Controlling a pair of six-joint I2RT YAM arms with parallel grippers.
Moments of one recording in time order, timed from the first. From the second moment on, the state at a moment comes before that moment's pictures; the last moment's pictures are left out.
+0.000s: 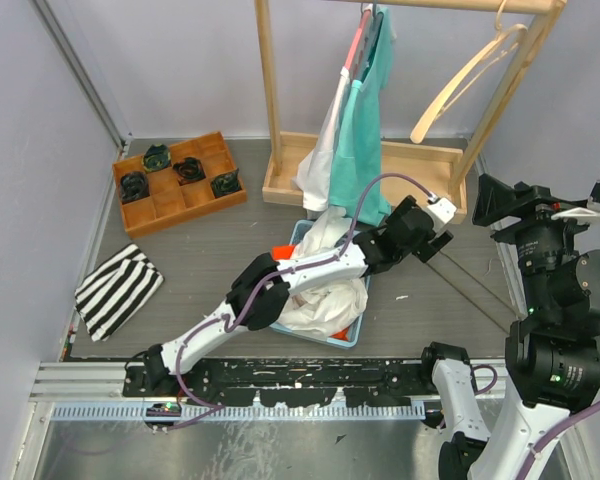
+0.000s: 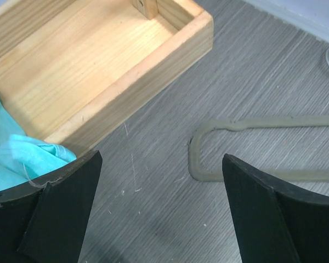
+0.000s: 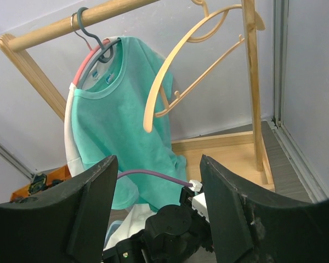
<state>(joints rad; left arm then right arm) -1.15 2.58 2.32 -0.11 -0.36 0.02 -0.23 0.69 1.57 -0.72 -0.17 0.36</state>
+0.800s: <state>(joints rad) -1.15 2.28 1.92 -0.13 -0.33 -0.02 -0.23 0.78 1.33 -0.80 -0.03 0.33</state>
